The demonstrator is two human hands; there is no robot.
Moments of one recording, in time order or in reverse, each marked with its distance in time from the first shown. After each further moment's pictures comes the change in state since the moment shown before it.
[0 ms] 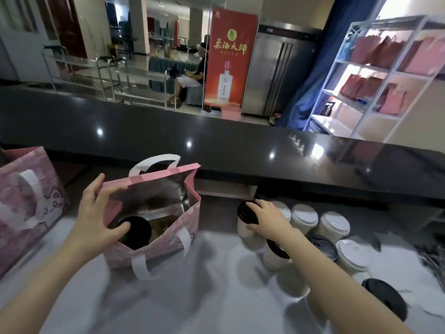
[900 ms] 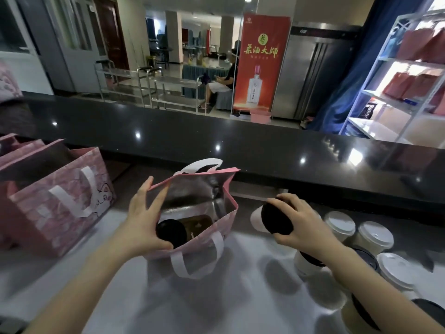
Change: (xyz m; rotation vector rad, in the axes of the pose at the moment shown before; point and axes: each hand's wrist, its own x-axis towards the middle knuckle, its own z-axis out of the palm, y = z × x) left_hand -0.018 0.027 -0.015 0.288 -0.269 -0.022; right_hand -0.059 -0.028 -0.040 0.176 0.323 -0.317
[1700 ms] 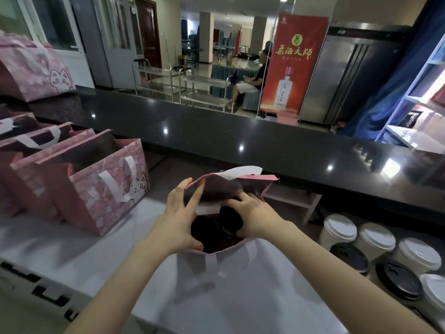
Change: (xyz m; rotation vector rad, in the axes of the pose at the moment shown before) left_hand -0.024 0.008 -0.003 0.134 0.042 0.045; right_hand 0.093 -0.138 0.051 -0.104 -0.289 -0.241
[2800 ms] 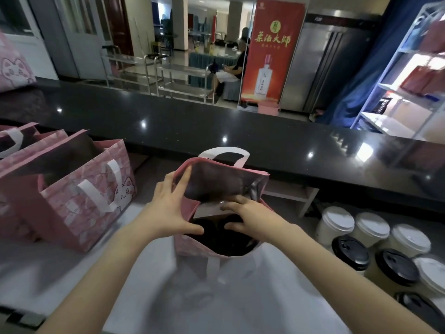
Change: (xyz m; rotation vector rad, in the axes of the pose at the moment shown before) left_hand 0.054 -0.052 -0.014 -0.140 -0.111 0.014; right_hand 0.018 -0.002 0.010 0.141 -0.055 0.054
